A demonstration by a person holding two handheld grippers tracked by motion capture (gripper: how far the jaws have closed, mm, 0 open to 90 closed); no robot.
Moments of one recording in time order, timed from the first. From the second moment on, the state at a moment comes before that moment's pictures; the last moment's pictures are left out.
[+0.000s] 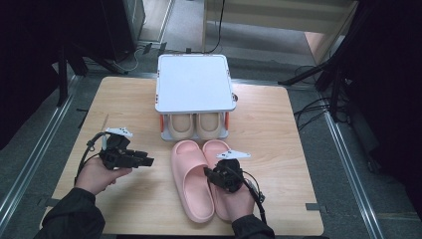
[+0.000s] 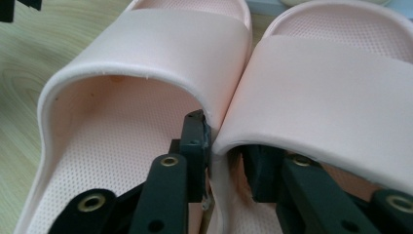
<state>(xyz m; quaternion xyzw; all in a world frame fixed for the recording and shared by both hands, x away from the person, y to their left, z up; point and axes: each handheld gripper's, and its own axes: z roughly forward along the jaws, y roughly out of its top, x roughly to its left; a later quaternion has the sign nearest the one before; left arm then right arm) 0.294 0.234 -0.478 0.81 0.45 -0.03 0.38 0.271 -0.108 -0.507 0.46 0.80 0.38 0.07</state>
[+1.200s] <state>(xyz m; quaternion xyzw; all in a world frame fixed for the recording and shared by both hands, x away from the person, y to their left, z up) 0.287 0.262 -0.478 0.79 0.48 -0.01 0.39 0.297 -0.091 -0.485 0.23 0.89 0.38 -0.10</state>
